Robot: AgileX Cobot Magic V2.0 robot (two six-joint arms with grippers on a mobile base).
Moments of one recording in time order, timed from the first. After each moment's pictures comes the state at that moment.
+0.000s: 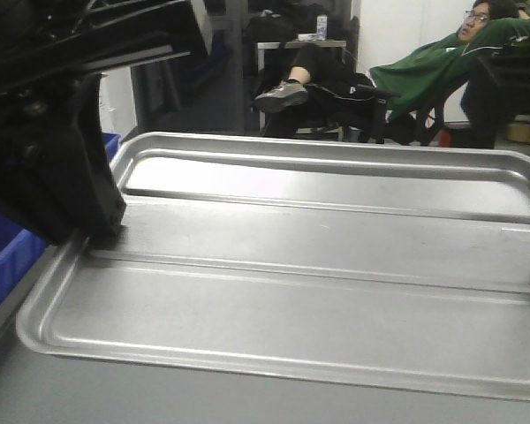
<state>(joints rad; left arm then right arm) -1.02 1.27 -0.94 0.26 0.88 -1.12 0.83 1.11 -0.77 -0.28 1.00 1.07</state>
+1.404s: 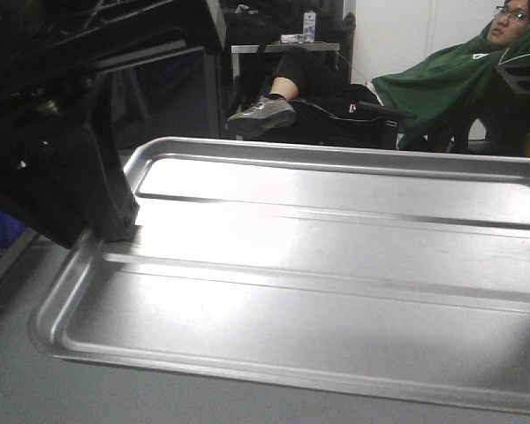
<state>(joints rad) -1.03 1.27 -0.94 0.24 0.86 -1.12 0.84 1.11 -0.78 -0.27 1.06 1.07</state>
